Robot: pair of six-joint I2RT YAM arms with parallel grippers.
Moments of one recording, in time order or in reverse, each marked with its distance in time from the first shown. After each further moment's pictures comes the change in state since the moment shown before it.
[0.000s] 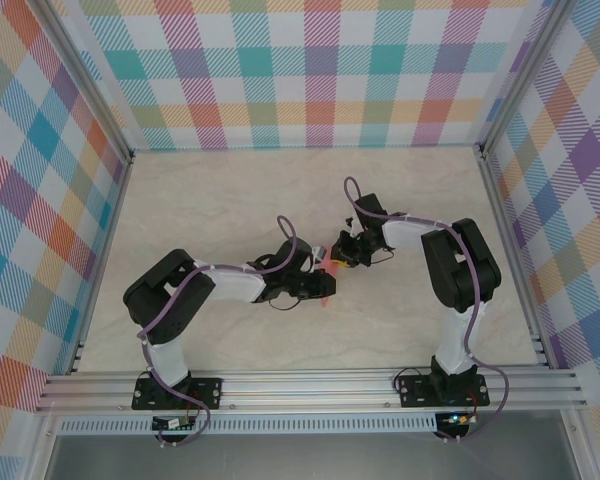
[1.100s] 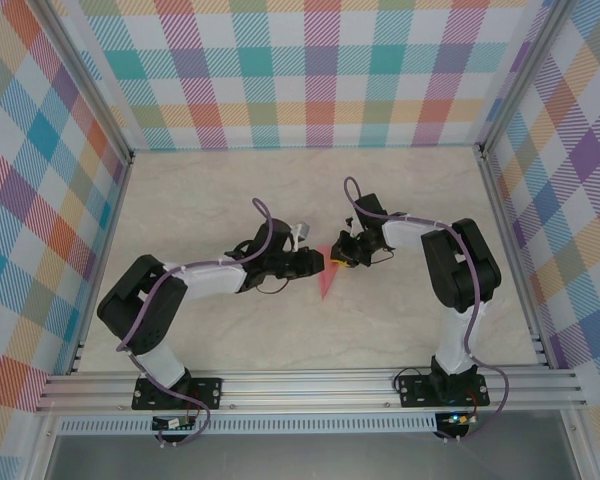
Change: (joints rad) left arm 0.098 -0.135 -0.006 -0.010 0.020 0.023; right arm 0.000 0.000 0.000 0.001 0.000 0.001
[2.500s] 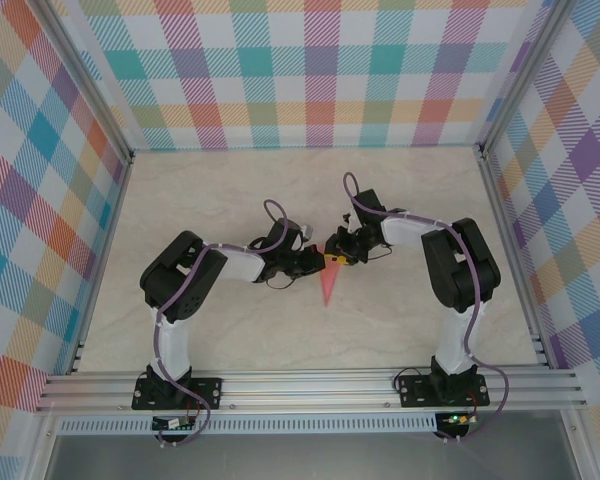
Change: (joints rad) left arm 0.055 0.304 0.128 0.078 -0.003 -0.029; right arm 0.003 -0.002 0.043 -0.024 -0.040 0.018
